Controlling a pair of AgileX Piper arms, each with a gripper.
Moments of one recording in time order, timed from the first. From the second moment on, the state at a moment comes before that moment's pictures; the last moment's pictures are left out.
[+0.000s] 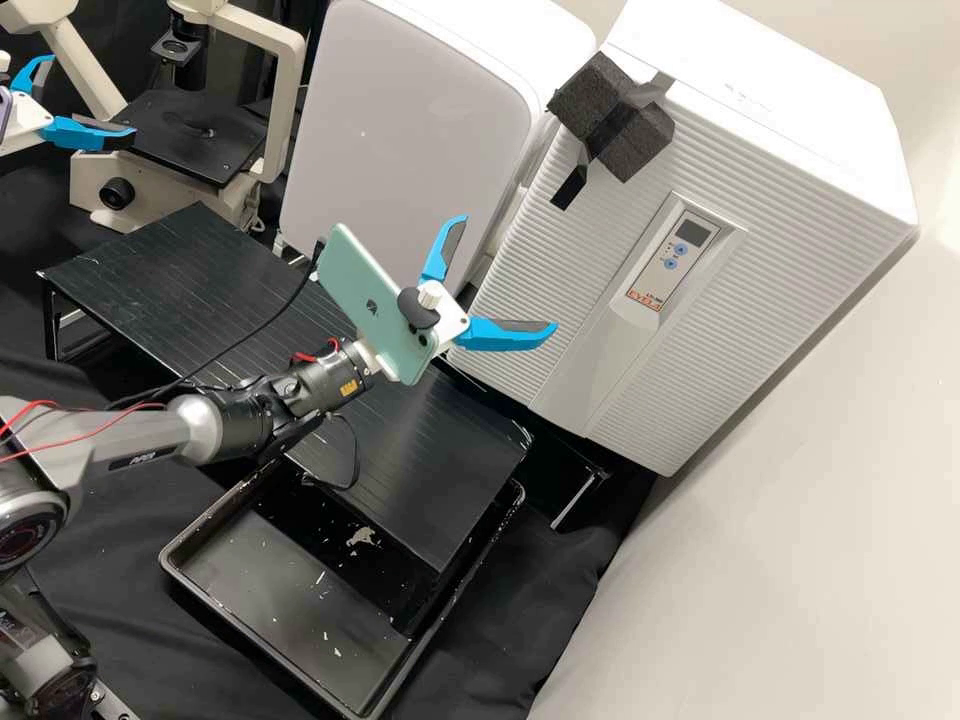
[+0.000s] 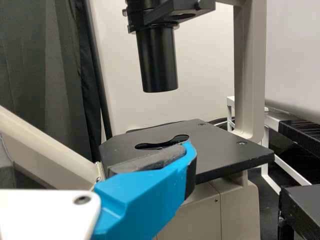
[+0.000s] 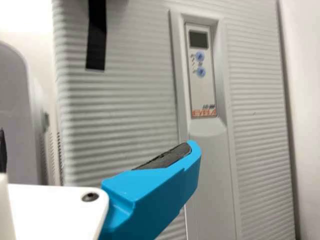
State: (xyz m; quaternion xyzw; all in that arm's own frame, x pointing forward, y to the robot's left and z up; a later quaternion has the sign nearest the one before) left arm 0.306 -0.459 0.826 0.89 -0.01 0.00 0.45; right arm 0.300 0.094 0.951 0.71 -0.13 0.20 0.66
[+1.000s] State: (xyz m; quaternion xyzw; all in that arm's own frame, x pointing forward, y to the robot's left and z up) left arm 0.306 -0.459 0.826 0.89 -0.01 0.00 0.45; right arm 0.335 0.172 0.932 0.62 -0.35 0.14 0.69
